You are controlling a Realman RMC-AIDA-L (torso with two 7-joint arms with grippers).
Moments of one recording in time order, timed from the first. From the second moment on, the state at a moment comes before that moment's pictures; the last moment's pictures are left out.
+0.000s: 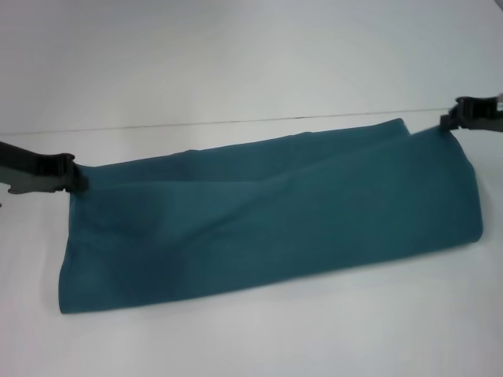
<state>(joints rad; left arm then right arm) -0.84 -1.94 0.77 0.77 2.60 1.28 -2.71 0.76 1.95 -0.66 -0.87 -2.56 -1.18 2.61</state>
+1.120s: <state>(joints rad) -0.91 -1.95 0.78 0.64 2.64 0.97 -2.71 0.93 1.97 -0.81 -0.59 -2.72 -0.64 2.62</state>
